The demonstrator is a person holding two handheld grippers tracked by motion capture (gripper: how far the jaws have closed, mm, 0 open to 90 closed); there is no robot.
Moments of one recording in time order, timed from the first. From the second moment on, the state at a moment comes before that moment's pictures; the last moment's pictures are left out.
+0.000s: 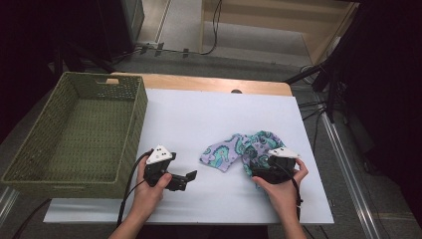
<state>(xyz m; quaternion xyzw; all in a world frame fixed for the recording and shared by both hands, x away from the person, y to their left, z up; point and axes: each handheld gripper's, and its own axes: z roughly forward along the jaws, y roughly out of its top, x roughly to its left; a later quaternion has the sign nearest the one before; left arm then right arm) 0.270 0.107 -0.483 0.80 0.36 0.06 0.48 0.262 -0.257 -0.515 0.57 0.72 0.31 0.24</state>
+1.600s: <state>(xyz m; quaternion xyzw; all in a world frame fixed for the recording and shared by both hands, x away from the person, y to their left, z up) 0.255 0.097 -0.476 0.82 0.24 0.05 0.52 0.212 -0.186 -0.454 0.36 0.75 0.53 0.16</state>
